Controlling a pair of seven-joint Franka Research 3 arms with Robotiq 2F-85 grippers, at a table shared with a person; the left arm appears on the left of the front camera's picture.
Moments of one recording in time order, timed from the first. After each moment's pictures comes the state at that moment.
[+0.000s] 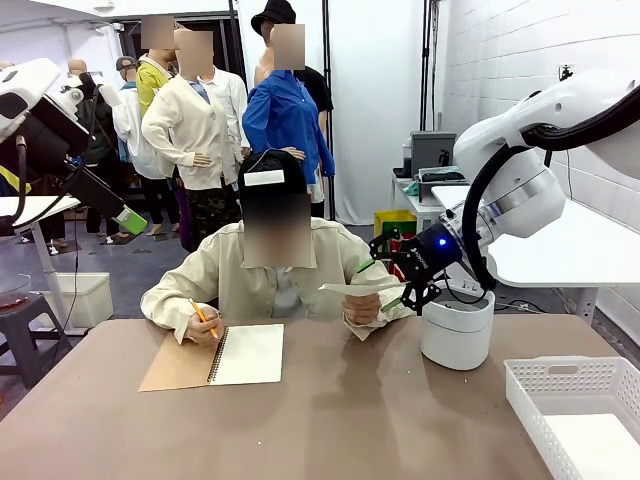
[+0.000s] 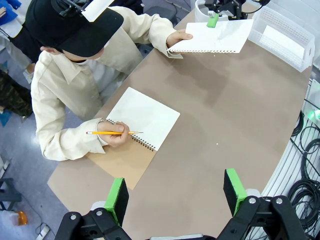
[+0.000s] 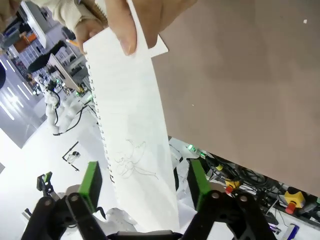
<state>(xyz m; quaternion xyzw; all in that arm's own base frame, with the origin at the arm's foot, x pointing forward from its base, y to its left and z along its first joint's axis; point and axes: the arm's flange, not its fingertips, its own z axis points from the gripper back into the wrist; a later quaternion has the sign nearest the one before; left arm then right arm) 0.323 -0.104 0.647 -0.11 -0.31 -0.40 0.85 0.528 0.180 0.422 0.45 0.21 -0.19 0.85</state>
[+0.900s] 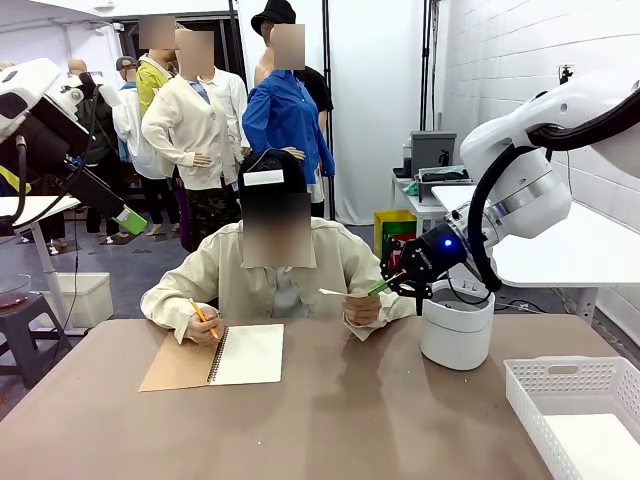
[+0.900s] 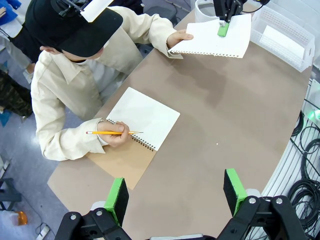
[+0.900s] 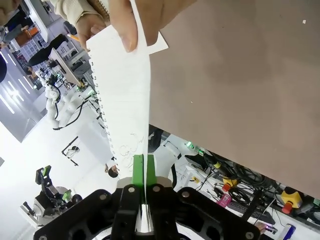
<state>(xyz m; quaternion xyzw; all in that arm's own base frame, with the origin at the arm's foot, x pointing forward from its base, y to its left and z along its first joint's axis) 0.323 -0.104 0.647 -0.11 -0.31 -0.40 0.85 0.528 0.173 0.421 0.46 0.21 -0.18 0.84</state>
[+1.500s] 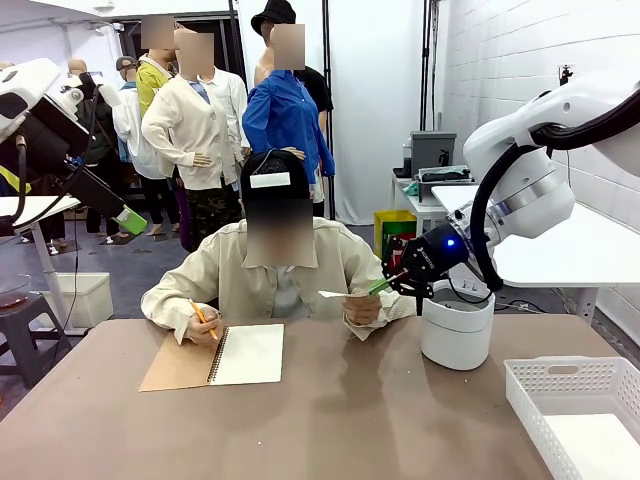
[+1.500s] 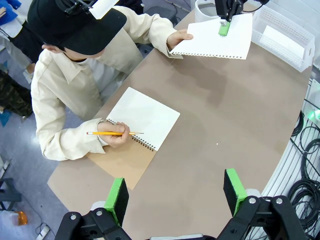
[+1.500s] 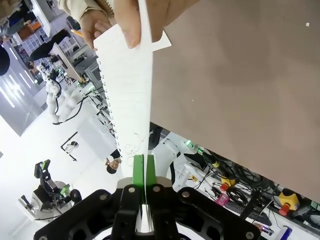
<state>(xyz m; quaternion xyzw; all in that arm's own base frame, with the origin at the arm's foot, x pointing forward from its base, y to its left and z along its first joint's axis) 0.323 -0.104 0.647 -0.11 -0.31 -0.40 0.85 0.527 0.171 0.423 0.47 0.21 -0.16 0.84</state>
